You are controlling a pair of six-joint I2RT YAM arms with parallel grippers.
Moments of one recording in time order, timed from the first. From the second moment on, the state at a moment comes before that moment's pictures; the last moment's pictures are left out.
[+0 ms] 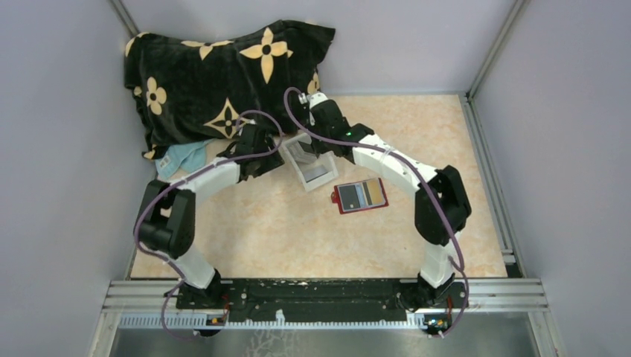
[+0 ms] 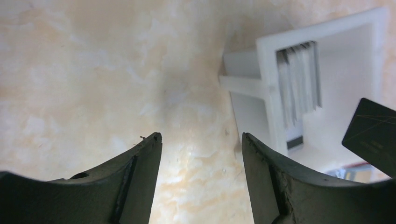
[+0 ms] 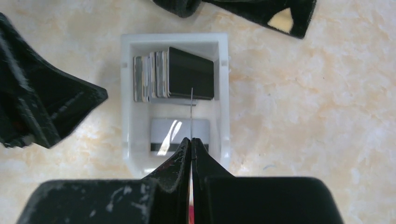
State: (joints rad) left arm -0.38 1.72 1.08 -0.18 -0.14 -0.70; right arm 0.70 1.88 1.62 -0.42 0.18 0.11
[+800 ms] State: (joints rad) left arm -0.61 1.13 0.70 0.15 0.59 -0.39; right arm 0.71 1.16 1.02 -0.48 -0.27 0.28
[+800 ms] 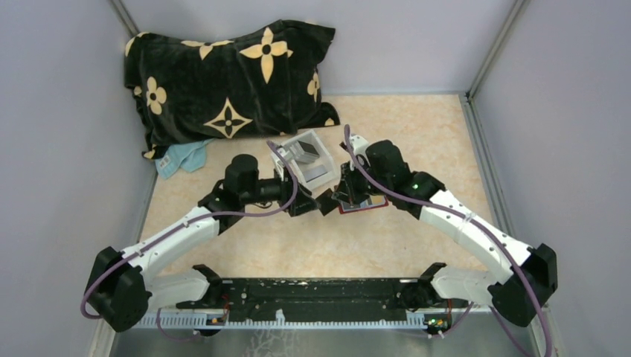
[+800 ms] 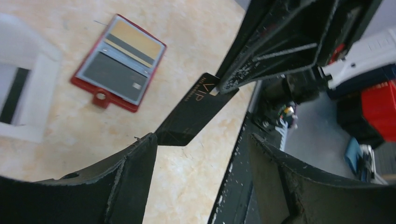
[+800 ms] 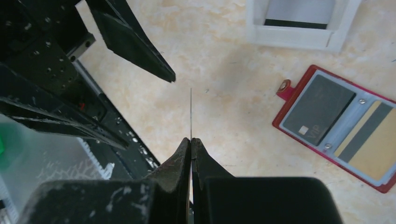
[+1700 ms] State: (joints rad) left arm -0.70 1.26 0.82 -0.04 0.83 -0.20; right arm 0.69 1.02 0.91 -0.49 -0.55 0.34
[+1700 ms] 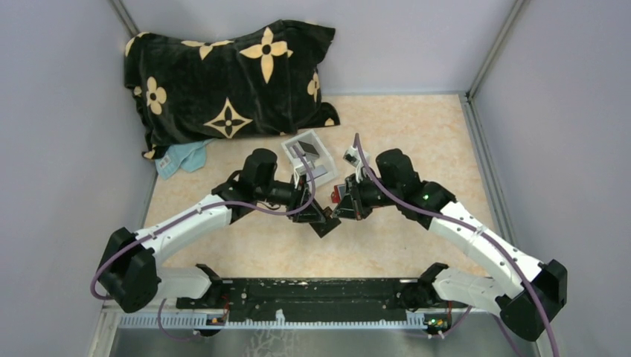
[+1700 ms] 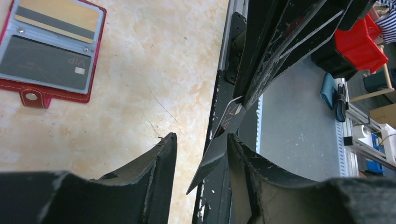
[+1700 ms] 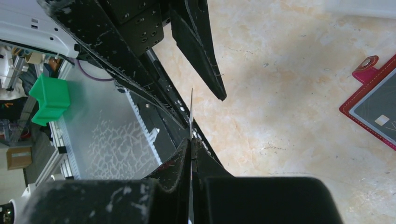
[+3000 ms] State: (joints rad) left arm -0.70 1.28 0.65 0.46 0.51 -0.73; right arm 0.60 0.76 0.62 -0.17 -0.21 0.41
